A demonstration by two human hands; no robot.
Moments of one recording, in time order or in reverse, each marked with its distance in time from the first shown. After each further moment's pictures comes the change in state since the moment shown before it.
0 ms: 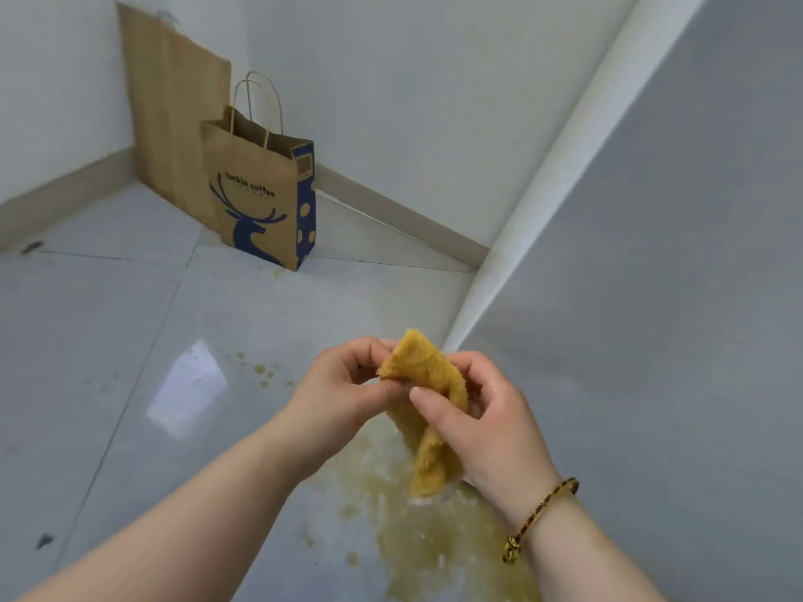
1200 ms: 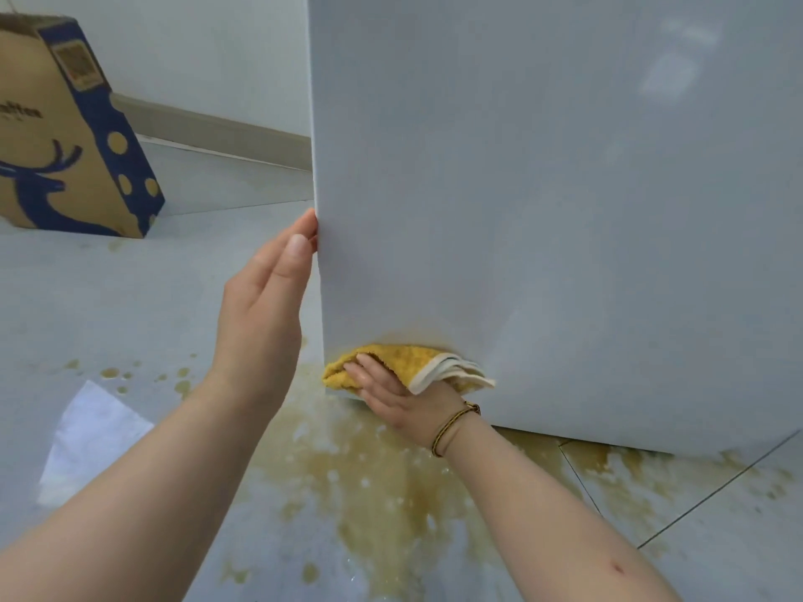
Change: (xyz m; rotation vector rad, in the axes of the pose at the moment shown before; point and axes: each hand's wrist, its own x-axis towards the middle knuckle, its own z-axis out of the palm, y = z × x) left_hand 0.056 -0.152 0.035 0.198 0.090 0.259; right_hand 0.072 0.337 -0.041 -2.004 0.157 -0.934
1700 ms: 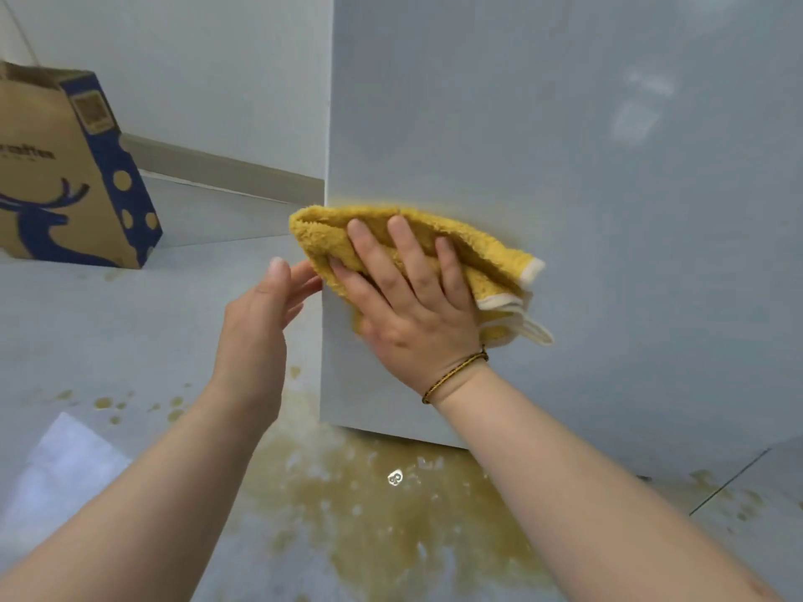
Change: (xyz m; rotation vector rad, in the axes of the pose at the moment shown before) left_hand 0.008 0.017 -0.008 -0.120 -0.015 -0.130; right_hand 0.072 0.095 -0.094 -0.043 0.552 0.463
